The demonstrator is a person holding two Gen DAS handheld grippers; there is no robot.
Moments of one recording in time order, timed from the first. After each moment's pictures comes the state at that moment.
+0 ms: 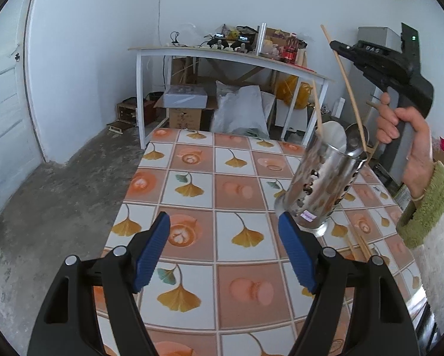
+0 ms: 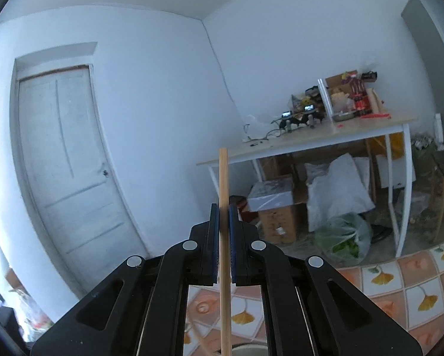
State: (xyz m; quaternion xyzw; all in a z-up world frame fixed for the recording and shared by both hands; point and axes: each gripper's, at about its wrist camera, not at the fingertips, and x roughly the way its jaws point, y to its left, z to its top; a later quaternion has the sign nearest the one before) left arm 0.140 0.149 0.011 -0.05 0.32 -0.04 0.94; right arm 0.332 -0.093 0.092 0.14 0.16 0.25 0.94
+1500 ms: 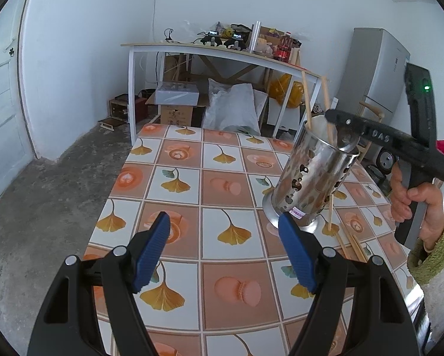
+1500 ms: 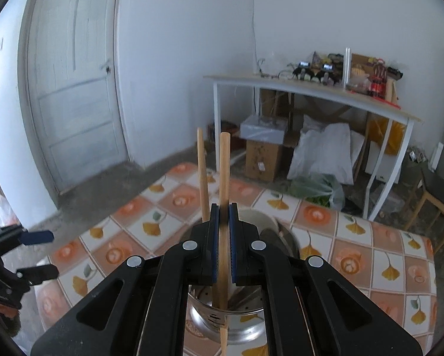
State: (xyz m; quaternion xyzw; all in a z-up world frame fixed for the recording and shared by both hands) left arm 0.139 0.134 0.006 -0.07 0.32 -0.06 0.94; right arm 0.281 -0.050 0.032 -0.06 0.30 0.25 0.92
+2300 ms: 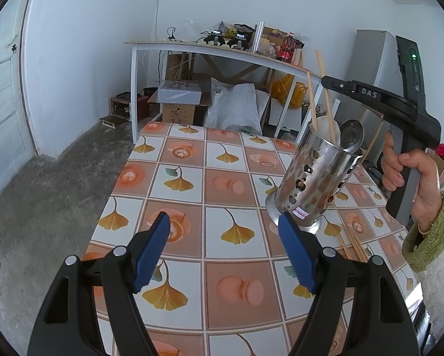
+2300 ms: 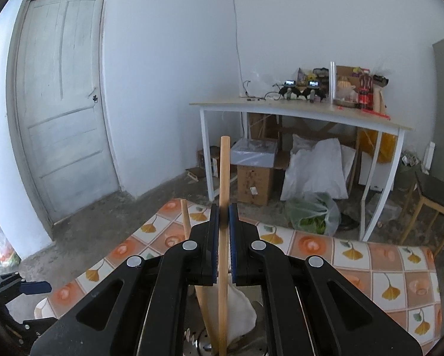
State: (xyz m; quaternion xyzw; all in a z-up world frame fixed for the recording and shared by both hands) left arm 0.141 0.142 0.006 -0.07 0.33 -0.06 0.94; right arm 0.306 -0.047 0.054 -0.02 0.25 0.23 0.94
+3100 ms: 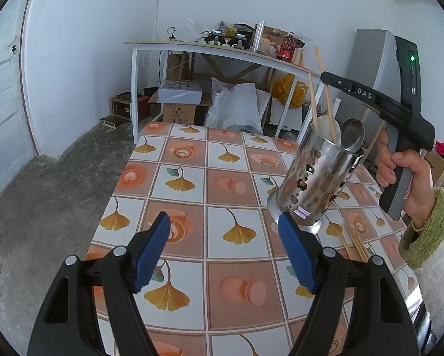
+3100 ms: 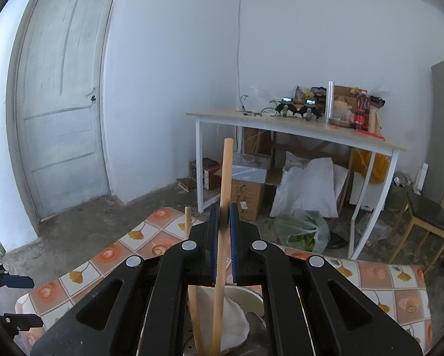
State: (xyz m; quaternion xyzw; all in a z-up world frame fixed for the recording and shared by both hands) left arm 0.140 0.146 0.008 -0.07 0.33 -0.06 0.94; right arm 0.298 -0.048 0.054 -0.04 0.20 0.21 0.96
